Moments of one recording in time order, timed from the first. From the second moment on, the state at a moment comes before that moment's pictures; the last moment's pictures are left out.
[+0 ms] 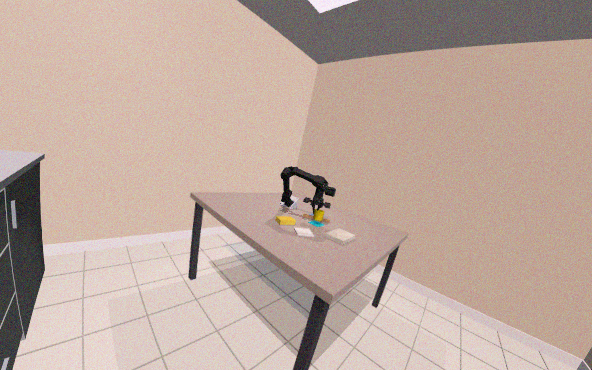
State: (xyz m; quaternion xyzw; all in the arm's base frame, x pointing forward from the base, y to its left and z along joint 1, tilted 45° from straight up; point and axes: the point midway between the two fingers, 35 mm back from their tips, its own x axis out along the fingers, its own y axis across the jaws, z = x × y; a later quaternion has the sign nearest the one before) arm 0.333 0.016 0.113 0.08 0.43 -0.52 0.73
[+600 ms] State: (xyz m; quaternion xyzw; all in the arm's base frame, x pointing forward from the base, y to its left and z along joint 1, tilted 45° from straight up) arm 0.335 0.000 0.098 0.08 0.43 -0.52 0.73
